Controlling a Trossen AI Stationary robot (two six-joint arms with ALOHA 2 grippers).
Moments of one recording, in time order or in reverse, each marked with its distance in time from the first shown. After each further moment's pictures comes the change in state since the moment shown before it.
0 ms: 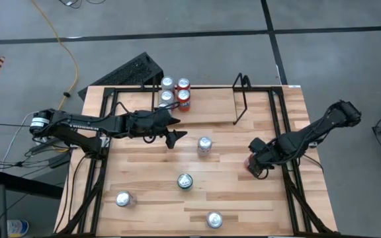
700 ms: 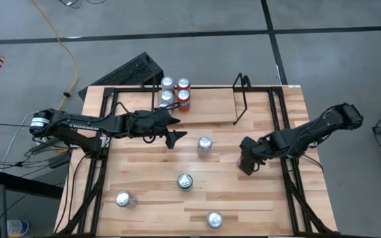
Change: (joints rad) left arm 0.000 -0.001 0.000 -0.003 0.000 0.025; right arm -0.151 0.001 -0.100 0.306 -0.026 -0.253
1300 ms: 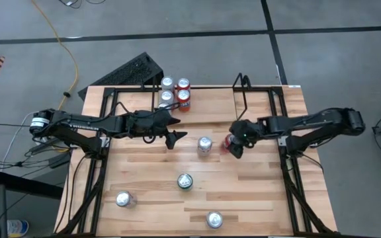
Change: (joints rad) left arm 0.000 0.000 0.000 0.002 0.007 0.009; right arm -0.320 0.010 0.000 0.279 -0.013 -0.499
